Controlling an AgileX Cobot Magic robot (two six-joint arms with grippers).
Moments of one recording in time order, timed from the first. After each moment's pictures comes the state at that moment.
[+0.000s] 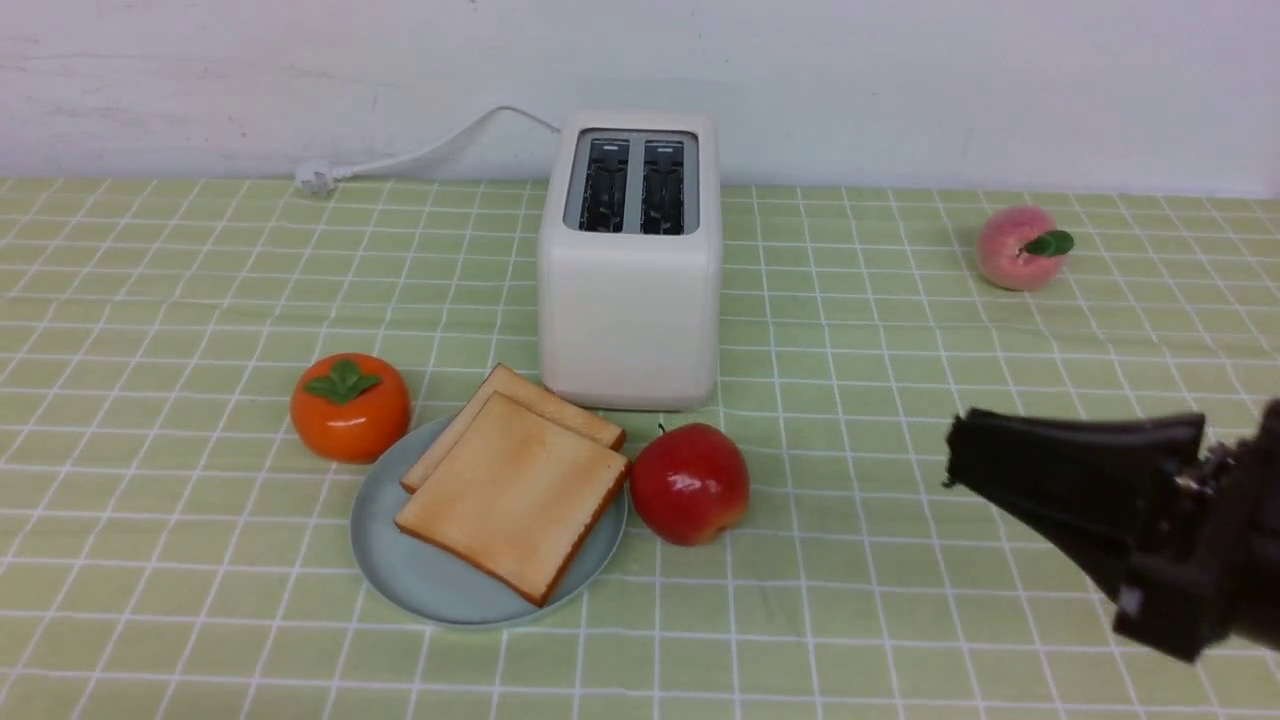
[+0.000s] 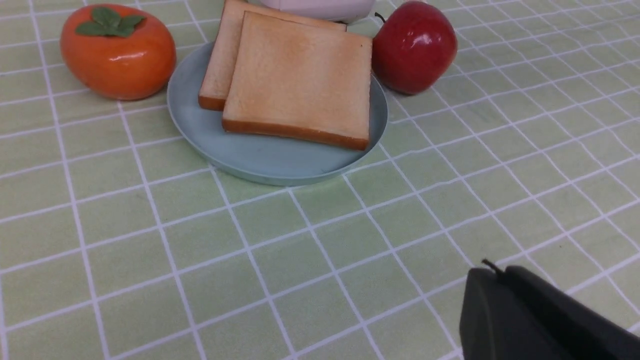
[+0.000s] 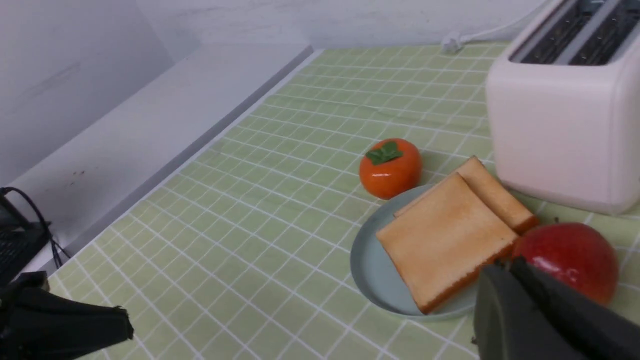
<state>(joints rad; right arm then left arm) 0.50 0.81 -0.58 -1.74 -0.38 2.13 -0.33 0.21 -0.27 -0.35 0.58 0.21</state>
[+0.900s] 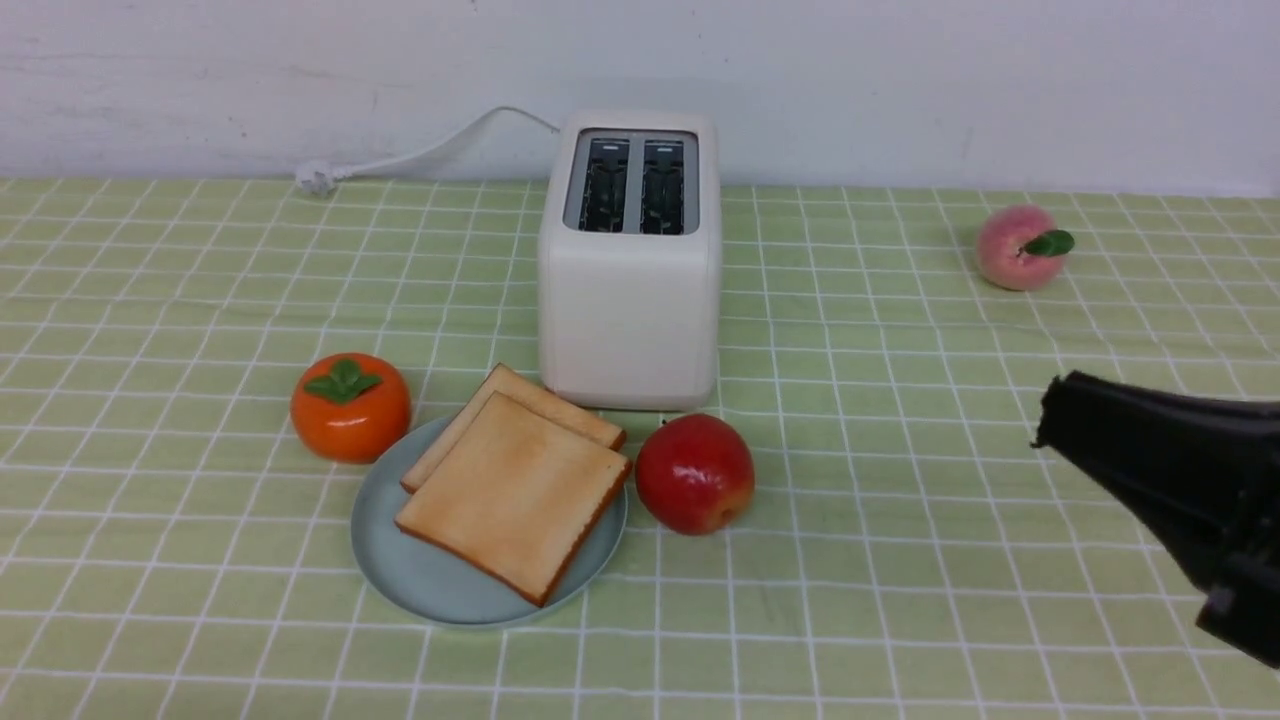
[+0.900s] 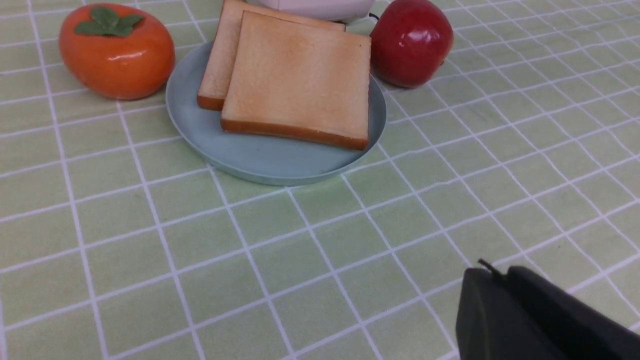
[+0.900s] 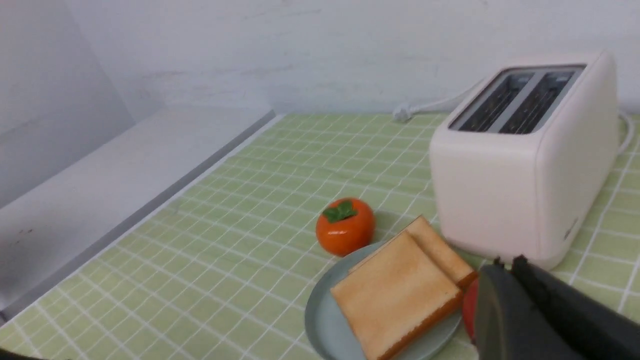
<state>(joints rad) 0.57 0.71 -0.55 -1.74 -0.18 2.10 -0.33 0.21 -0.27 -0.35 0.58 0.21</state>
